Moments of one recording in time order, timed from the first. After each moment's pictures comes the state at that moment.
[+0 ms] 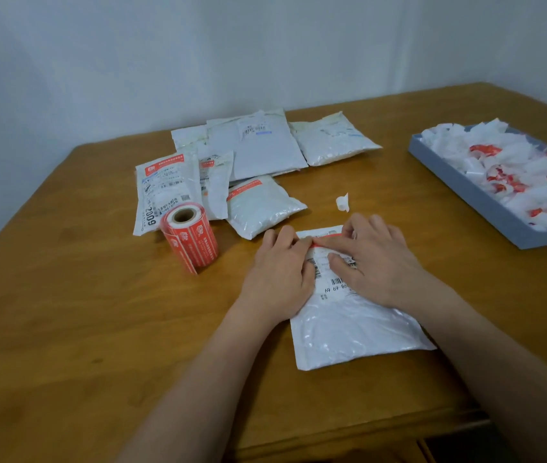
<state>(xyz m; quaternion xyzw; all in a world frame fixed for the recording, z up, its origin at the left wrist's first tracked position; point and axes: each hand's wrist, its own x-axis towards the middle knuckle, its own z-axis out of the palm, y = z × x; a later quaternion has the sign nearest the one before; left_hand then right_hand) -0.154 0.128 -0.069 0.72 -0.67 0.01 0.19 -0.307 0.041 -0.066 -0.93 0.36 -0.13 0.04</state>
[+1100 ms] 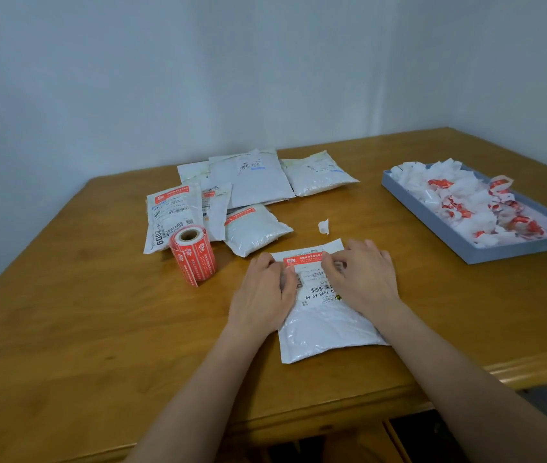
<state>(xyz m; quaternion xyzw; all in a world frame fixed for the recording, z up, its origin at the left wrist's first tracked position) -0.163 0.148 -0.073 0.77 -0.59 0.01 0.25 -0.314 0.057 -0.068 -0.83 0.48 -0.27 0.07</state>
